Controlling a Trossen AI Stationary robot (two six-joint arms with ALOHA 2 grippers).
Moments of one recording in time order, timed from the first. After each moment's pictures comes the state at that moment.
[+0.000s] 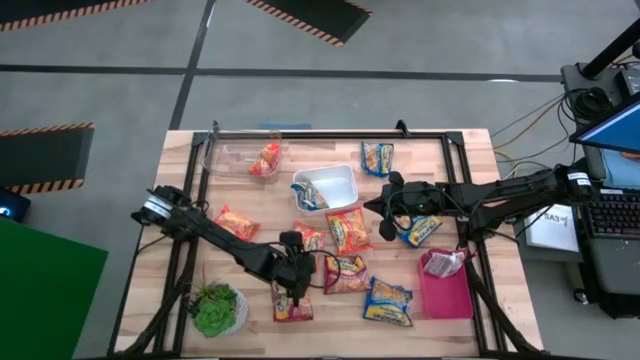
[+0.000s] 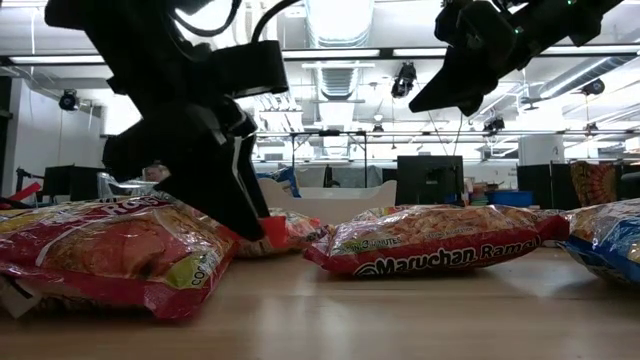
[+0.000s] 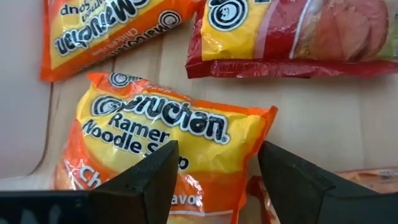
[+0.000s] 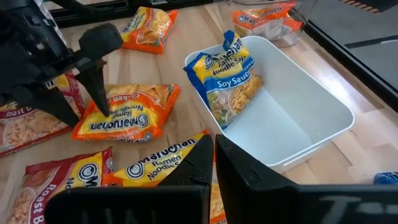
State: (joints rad) left arm -0.44 1.87 1.09 -0.34 -0.48 -0.34; right arm 0.02 1.10 0.63 -0.02 0.18 0.17
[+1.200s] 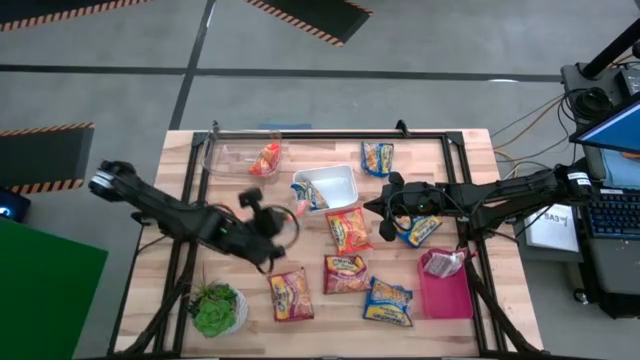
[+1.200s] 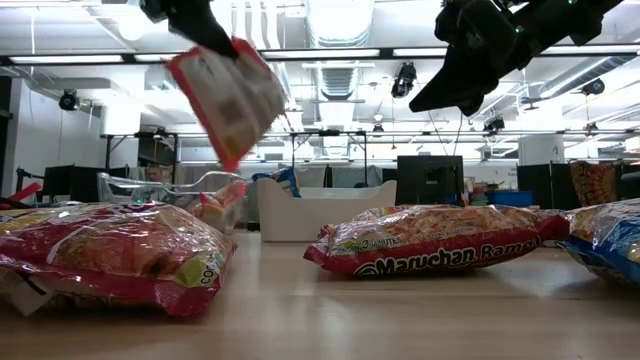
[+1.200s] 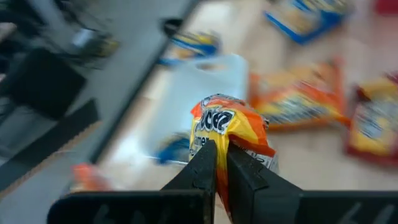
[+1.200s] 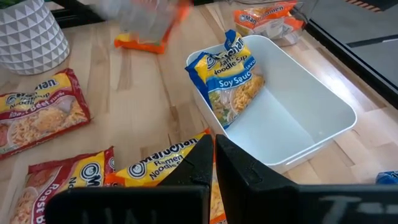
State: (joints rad) left arm -0.41 1.33 1.09 -0.68 -0.88 -0.38; right arm 0.02 1.10 0.63 -0.02 0.17 0.18
